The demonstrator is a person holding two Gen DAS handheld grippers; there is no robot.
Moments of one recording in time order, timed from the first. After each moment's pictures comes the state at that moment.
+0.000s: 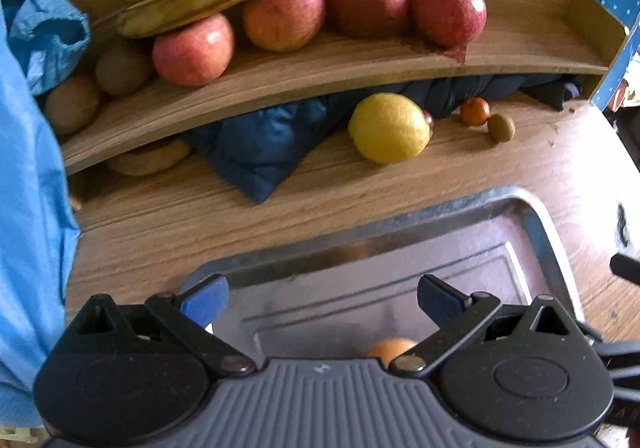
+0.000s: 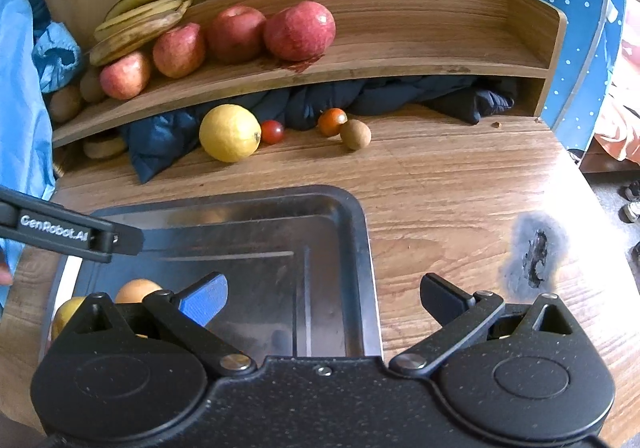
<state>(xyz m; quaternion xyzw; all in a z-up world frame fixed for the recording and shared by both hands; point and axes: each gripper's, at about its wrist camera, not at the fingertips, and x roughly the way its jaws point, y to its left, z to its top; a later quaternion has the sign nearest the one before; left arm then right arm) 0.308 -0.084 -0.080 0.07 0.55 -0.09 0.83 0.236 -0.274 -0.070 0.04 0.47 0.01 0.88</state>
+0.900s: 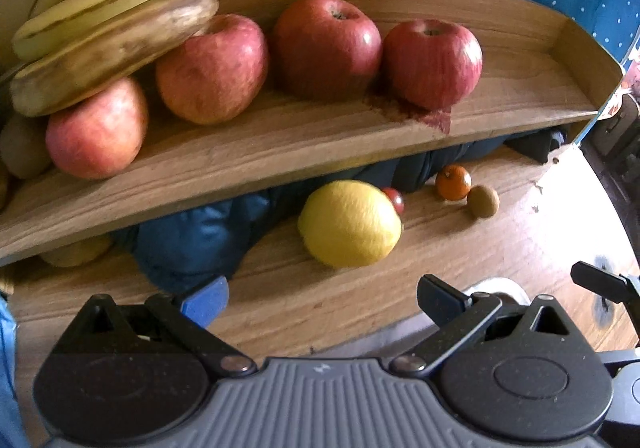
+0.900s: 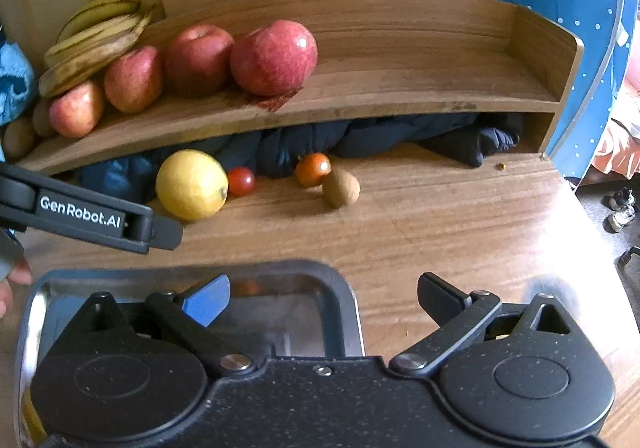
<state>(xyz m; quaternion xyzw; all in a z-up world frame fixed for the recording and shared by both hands) 0.380 -0.108 -0.098 0.04 0.54 -0.15 0.83 0.303 -0.275 -0.082 0.04 0.46 -0.02 0.89</state>
